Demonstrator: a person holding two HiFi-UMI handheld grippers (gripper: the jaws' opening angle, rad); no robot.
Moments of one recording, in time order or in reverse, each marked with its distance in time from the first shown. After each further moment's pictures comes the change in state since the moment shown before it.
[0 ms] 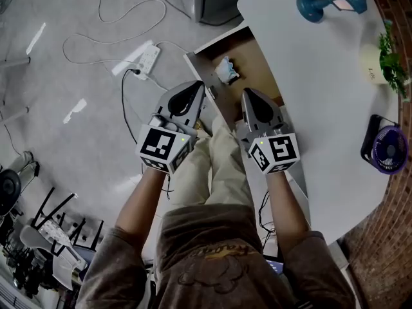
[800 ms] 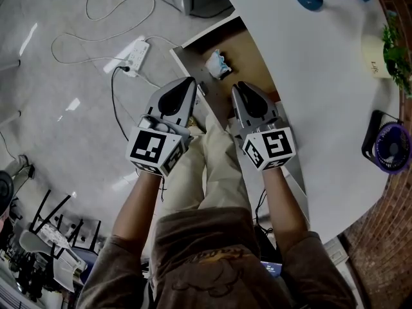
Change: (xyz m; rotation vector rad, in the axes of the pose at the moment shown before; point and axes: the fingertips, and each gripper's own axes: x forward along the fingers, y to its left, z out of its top) left arm 0.012 0.002 -0.017 -0.049 -0.013 0.022; right arm 0.011 -0.011 -0.024 -0.012 0.035 0.010
